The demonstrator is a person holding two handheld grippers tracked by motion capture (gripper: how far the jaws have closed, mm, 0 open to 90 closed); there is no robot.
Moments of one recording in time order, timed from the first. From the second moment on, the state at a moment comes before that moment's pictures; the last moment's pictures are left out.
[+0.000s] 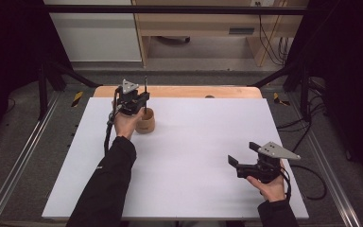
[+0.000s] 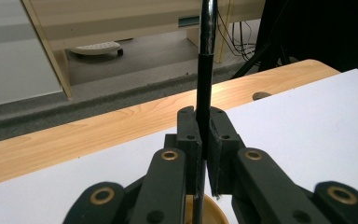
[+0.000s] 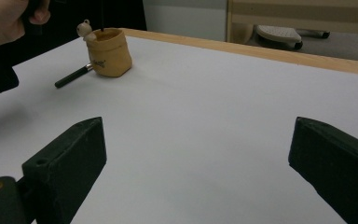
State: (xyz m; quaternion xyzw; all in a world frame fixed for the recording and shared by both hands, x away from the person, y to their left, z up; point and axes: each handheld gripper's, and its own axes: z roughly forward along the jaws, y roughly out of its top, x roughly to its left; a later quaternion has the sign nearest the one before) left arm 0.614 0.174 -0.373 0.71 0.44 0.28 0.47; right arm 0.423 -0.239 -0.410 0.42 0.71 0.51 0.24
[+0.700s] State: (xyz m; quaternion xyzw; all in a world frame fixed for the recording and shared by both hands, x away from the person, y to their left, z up) left arm 0.612 0.180 -0.398 0.72 0.45 0.27 0.46; right arm 0.423 -0.238 -0.410 0.42 0.71 0.51 0.23
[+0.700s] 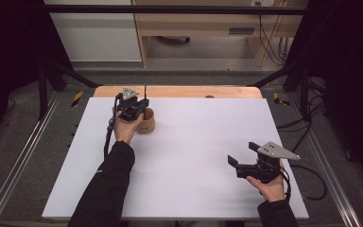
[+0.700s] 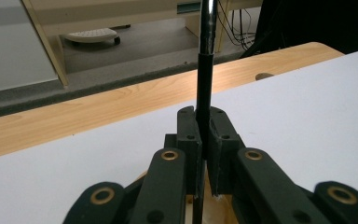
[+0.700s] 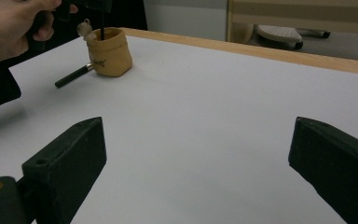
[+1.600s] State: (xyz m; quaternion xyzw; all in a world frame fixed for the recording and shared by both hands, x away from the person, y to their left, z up) left arm 0.557 0.199 -0.382 0.72 0.42 0.25 0.49; right arm 0.422 -0.237 -0.409 0.42 0.71 0.51 0.24
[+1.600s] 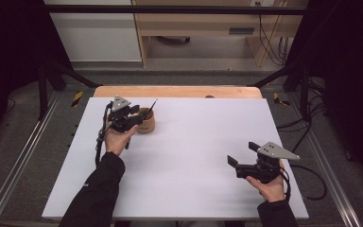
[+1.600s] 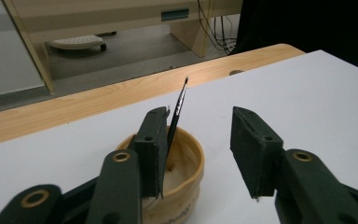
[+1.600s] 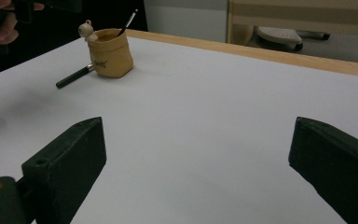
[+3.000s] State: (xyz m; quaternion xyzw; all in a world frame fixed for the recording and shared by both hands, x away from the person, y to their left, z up) left arm 0.441 0.260 -0.397 0.72 0.39 0.24 0.51; right arm 0.419 -0.240 -0.406 0.42 0.71 0.52 0.24
